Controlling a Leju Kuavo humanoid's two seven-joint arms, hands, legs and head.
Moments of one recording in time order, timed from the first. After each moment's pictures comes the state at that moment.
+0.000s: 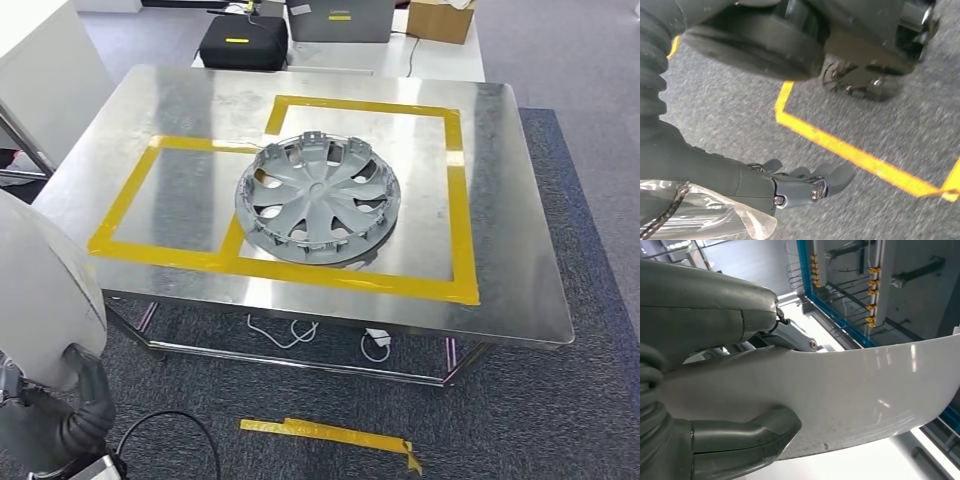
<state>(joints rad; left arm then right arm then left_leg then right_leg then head) 0.36 -0.30 -0.07 -2.04 -0.56 0.70 -0.69 -0.01 0.17 -0.10 -0.17 0.43 -0.18 -0.12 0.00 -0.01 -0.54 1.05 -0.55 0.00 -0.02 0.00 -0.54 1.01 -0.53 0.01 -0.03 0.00</state>
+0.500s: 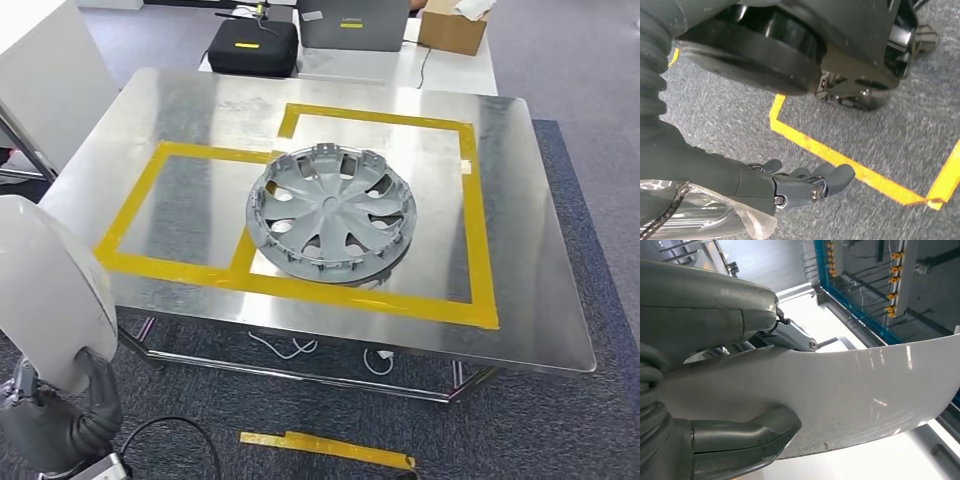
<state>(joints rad) 0.37 -0.29 -0.08 -1.99 -0.54 0.70 -0.69 0.00 0.17 -0.11 -0.17 0.41 -0.17 -0.13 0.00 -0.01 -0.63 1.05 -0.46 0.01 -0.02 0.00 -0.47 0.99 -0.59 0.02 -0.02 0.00</state>
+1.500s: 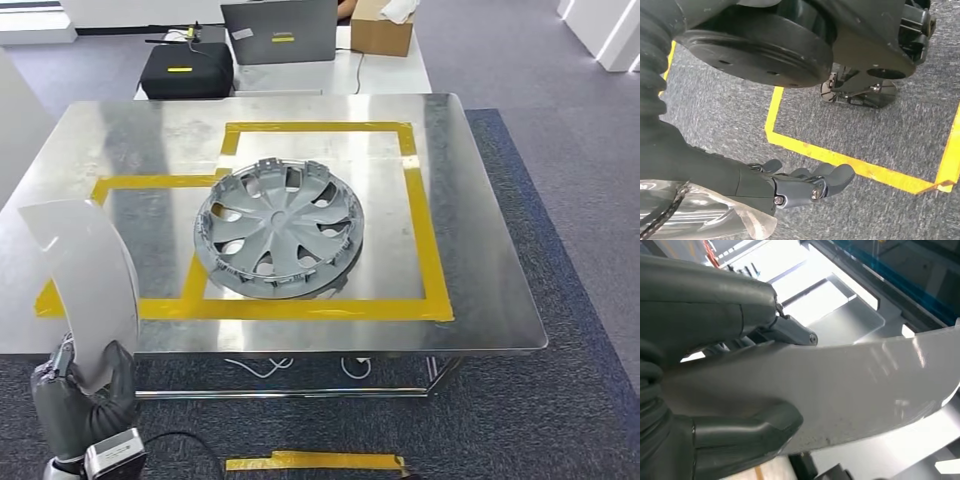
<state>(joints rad) 0.34 -0.18 -0.08 -1.92 -0.58 0.66 -0.54 -0.01 0.17 -0.13 -0.17 0.41 -0.16 -0.14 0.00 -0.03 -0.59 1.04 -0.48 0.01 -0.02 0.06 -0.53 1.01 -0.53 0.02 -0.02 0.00</state>
